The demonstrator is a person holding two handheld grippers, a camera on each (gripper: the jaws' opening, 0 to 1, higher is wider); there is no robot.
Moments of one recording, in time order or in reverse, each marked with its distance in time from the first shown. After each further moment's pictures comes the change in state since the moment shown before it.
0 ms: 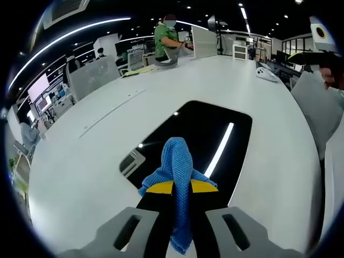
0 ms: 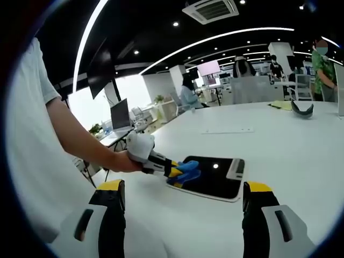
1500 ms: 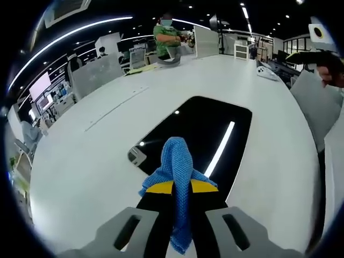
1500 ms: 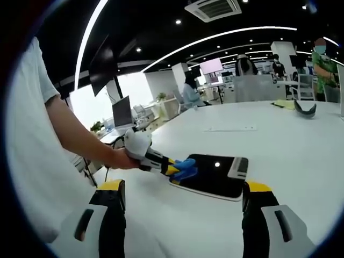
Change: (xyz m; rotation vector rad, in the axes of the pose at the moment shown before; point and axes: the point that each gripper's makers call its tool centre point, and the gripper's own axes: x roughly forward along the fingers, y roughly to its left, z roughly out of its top) left arm -0.016 0.010 -0.015 0.006 0.012 -0.014; right arm 0.005 0.009 -0.004 -0.006 0.019 0.015
